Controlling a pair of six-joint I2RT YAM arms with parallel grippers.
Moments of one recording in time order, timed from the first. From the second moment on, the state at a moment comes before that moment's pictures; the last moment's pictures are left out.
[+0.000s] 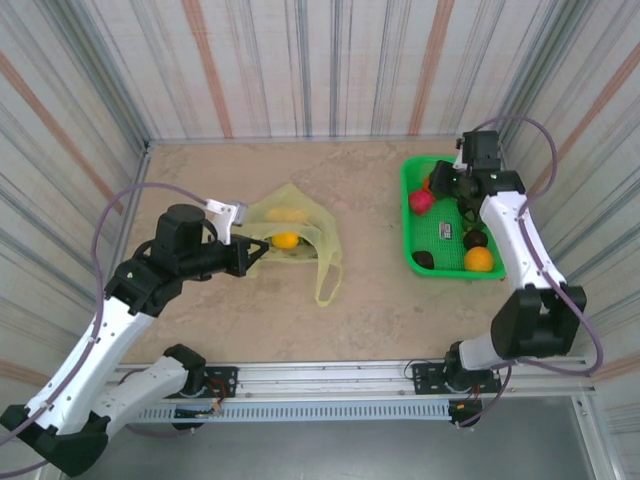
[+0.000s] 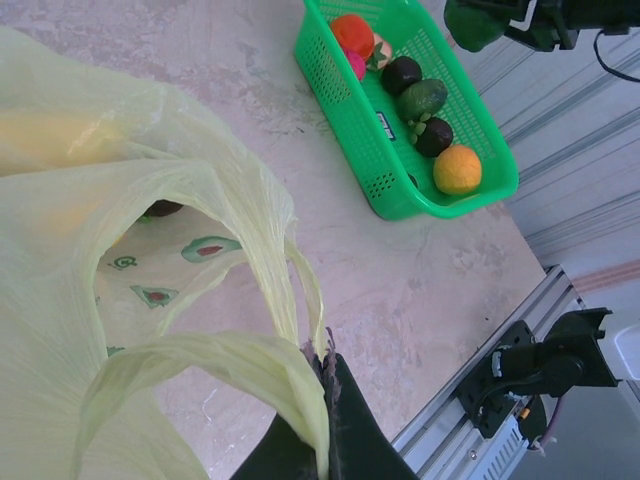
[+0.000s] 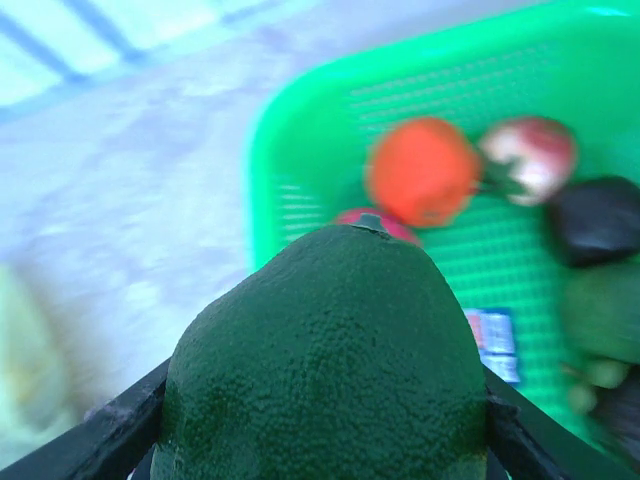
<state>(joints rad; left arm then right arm) -0.52 0.84 1.04 -0.77 0.37 -0.39 0.08 1.41 1.34 -0.70 -0.06 0.34</state>
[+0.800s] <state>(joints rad) -0.52 0.76 0.89 -0.80 0.37 -0.47 0.87 1.47 1.16 -0.56 -0.42 0.18</state>
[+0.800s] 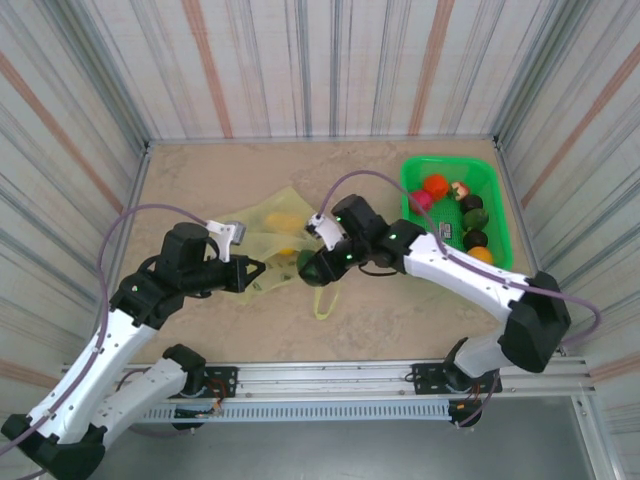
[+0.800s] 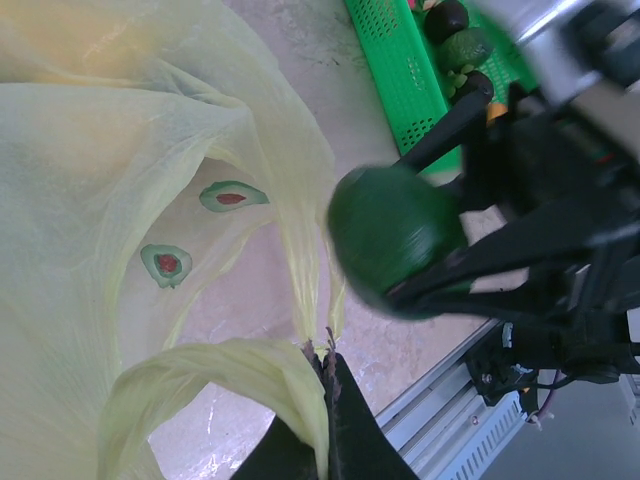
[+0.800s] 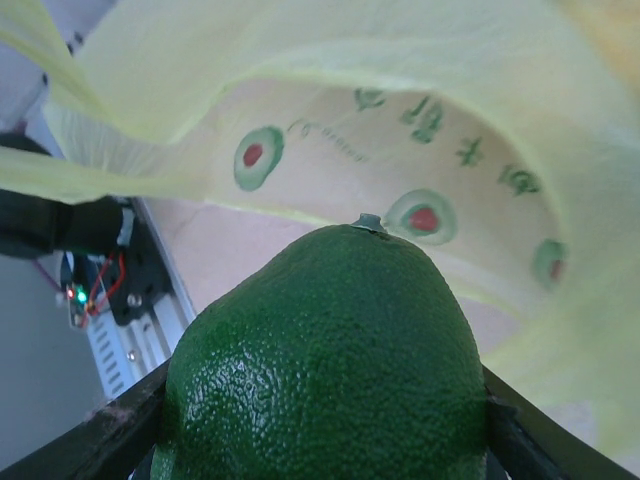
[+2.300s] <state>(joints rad) -0.52 0.74 0.93 -0.85 0.21 -0.47 0.96 1.75 1.40 -0.44 -0.08 0.33</state>
